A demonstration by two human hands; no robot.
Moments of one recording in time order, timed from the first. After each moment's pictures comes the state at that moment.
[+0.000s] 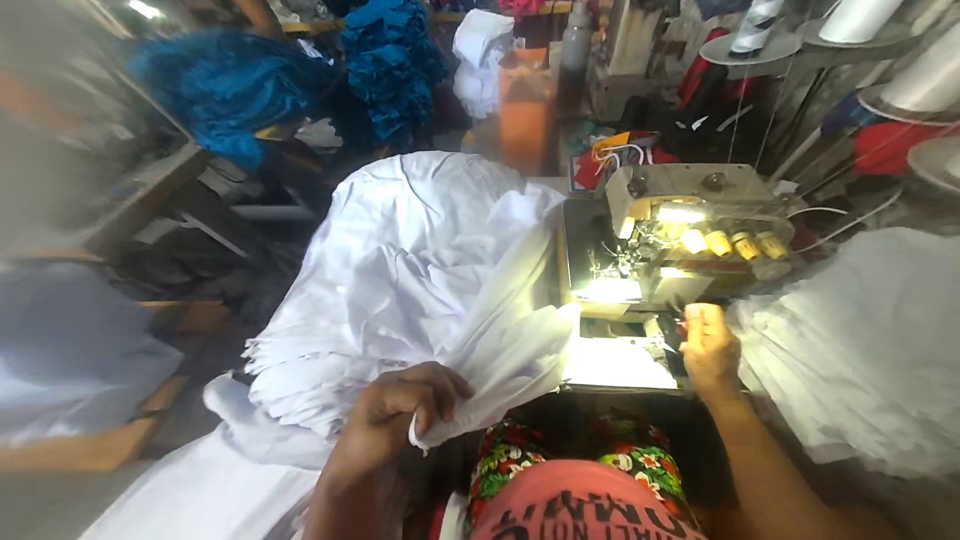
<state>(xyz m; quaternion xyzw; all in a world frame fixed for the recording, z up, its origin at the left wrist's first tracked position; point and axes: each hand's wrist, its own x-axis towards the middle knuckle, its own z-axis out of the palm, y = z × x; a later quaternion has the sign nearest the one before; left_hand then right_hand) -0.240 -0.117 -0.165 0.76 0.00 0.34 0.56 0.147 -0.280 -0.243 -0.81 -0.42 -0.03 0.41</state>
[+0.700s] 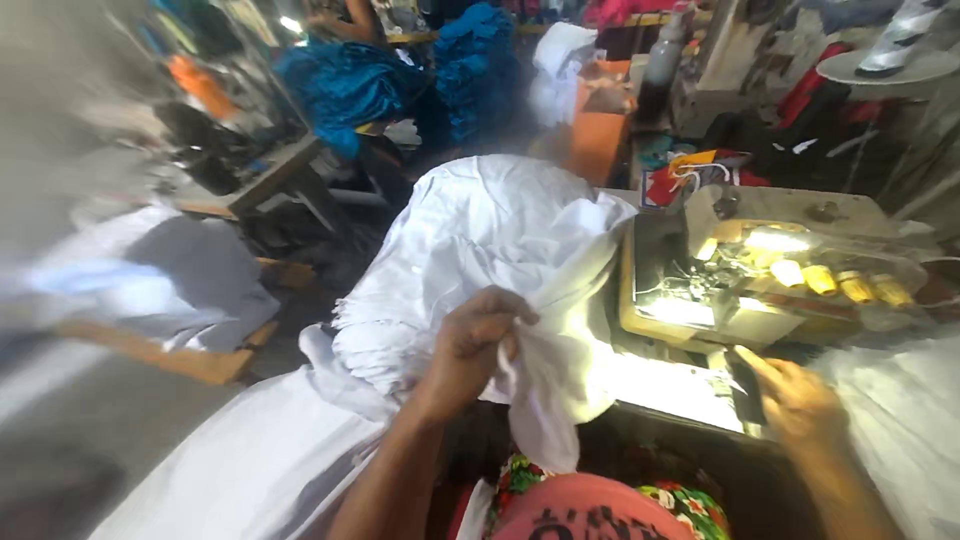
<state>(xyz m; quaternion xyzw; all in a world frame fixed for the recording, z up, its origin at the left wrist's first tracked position) -0.210 -0.125 -0.115 0.79 0.14 0.45 0.38 0.197 -0.301 -0.284 -0.75 -0.59 -0.14 0.26</state>
